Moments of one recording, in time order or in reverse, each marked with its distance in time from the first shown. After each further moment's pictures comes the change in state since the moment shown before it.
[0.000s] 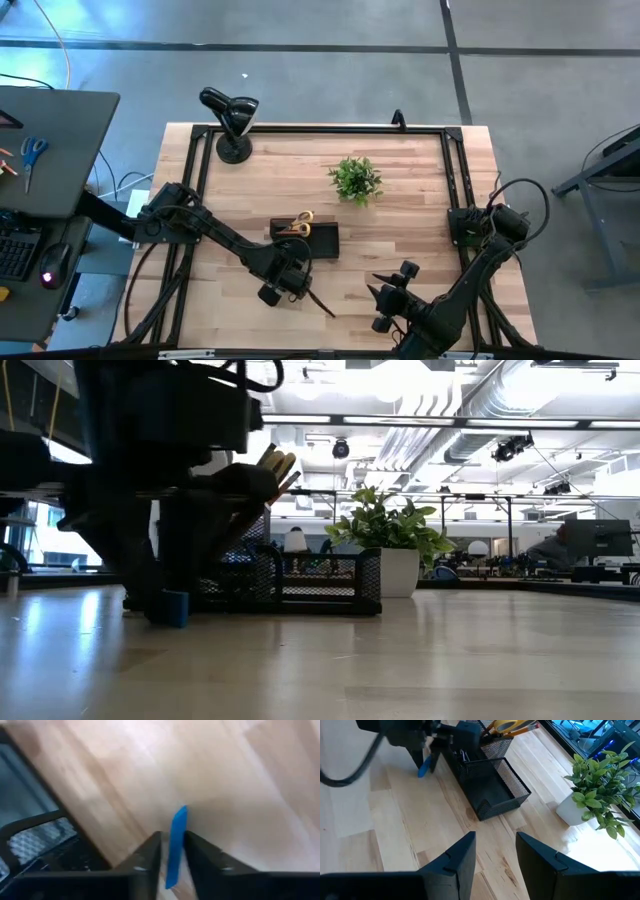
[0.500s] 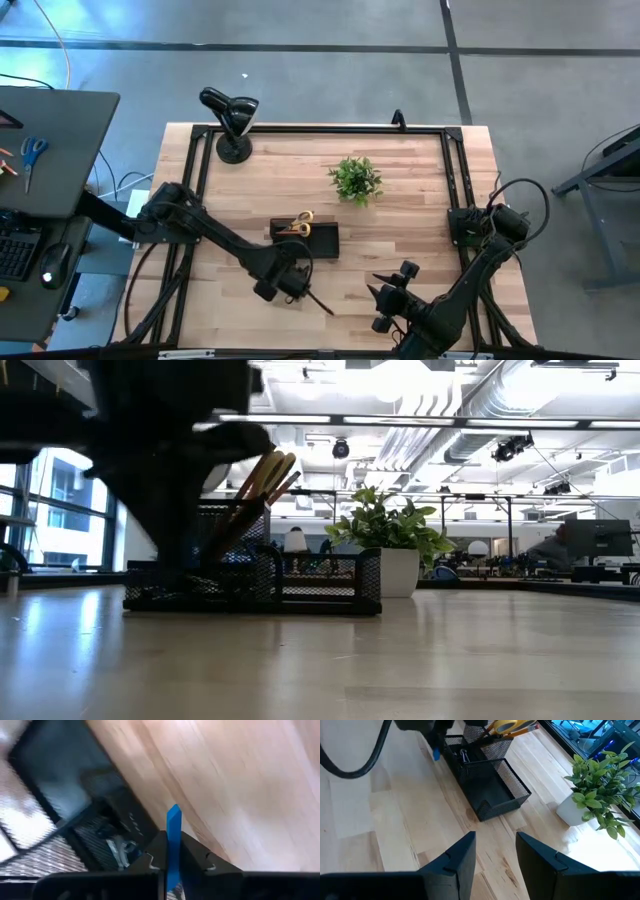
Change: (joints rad) left arm -0.014 -0.028 0.129 -0.278 -0.132 -0.068; right arm 0.000 0.000 0.000 0.002 0.004 0.003
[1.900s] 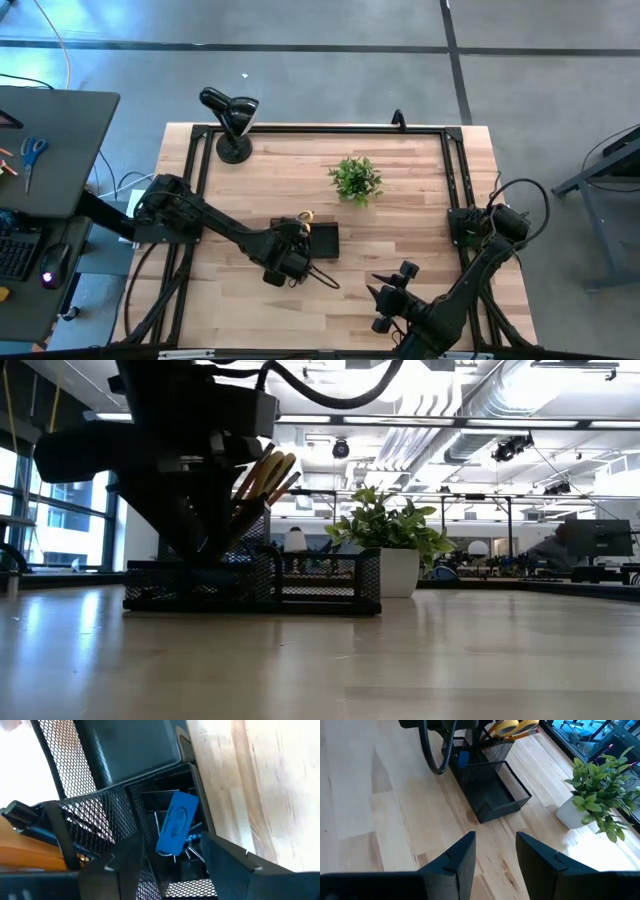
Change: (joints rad) left arm 0.092 -0.066 -0.074 0.037 -0.087 -0.183; right arm 0.001 0.000 0.000 0.008 0.010 -0.020
